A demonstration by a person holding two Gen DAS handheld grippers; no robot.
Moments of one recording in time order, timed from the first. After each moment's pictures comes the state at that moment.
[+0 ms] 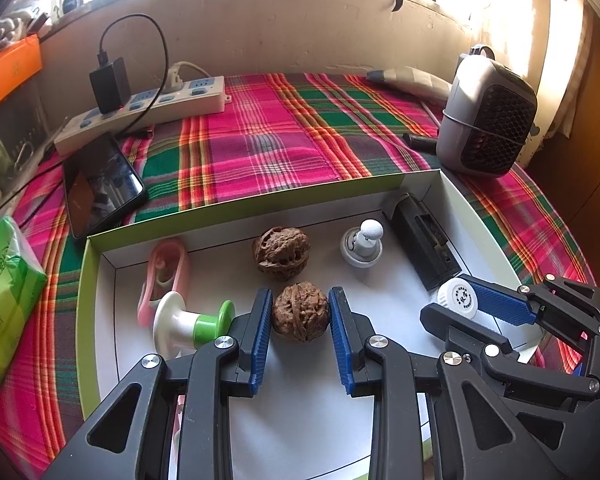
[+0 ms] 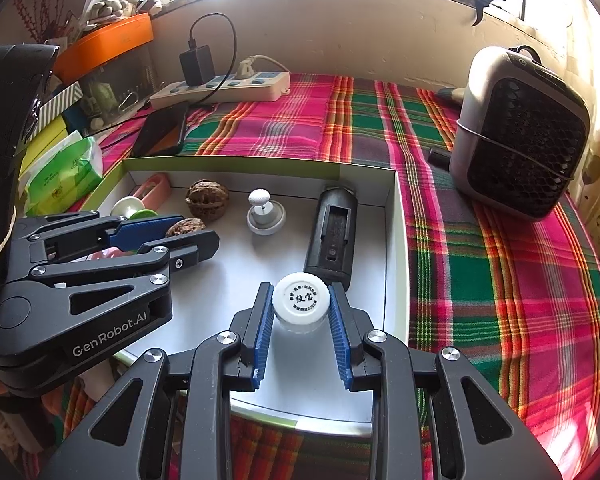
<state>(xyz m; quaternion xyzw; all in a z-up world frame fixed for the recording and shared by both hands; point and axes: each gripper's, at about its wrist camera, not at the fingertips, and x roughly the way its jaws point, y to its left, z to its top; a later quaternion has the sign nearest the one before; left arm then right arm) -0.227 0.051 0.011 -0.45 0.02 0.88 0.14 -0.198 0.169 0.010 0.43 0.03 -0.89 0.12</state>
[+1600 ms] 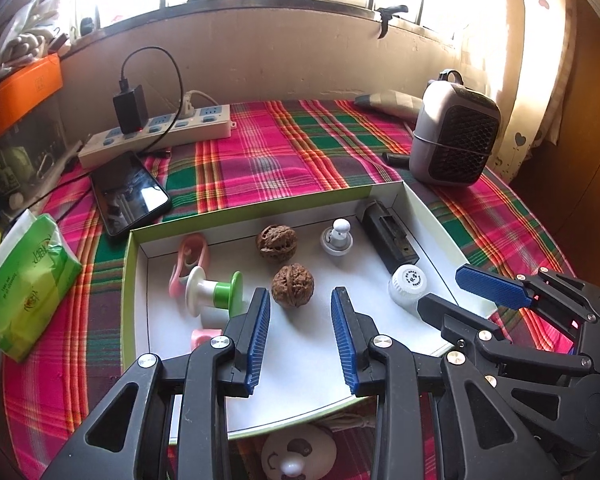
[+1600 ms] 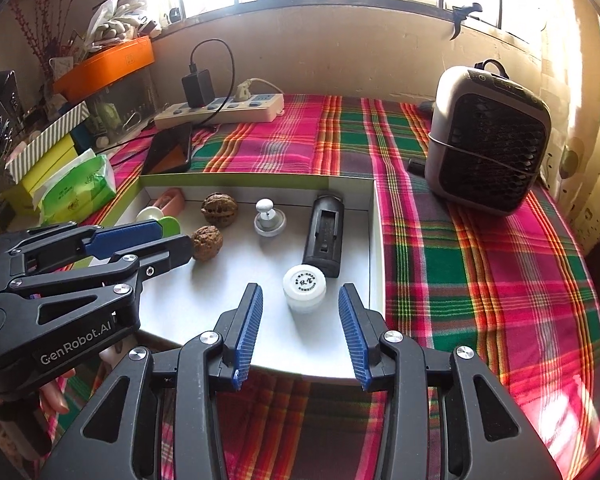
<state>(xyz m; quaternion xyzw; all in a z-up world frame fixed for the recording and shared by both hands) -0.181 0.040 0.043 -0.41 0.02 0.90 0.14 -0.163 0.172 0.035 0.40 0.01 -0.91 0.10</state>
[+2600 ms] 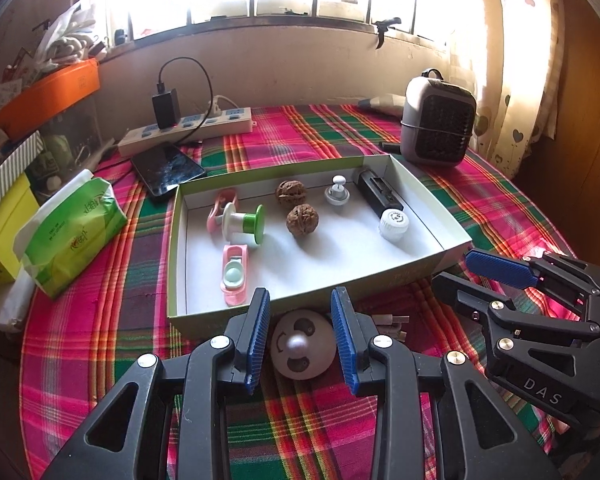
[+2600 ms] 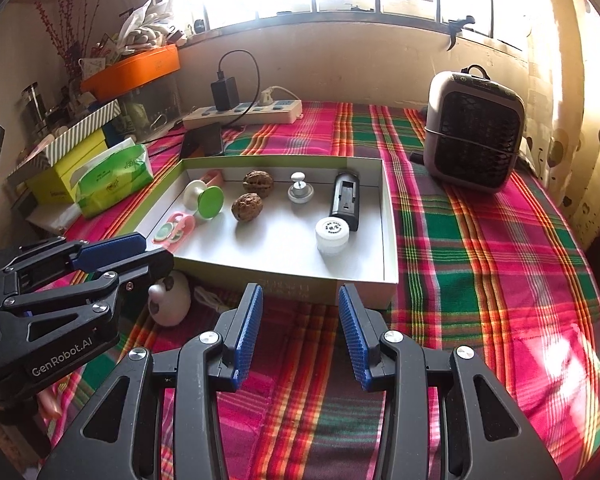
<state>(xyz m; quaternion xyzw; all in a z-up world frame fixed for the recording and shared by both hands) -0.101 0.024 0.043 -0.39 0.03 0.92 0.11 -0.103 0.166 0.035 0.38 0.01 -0.92 0.12</state>
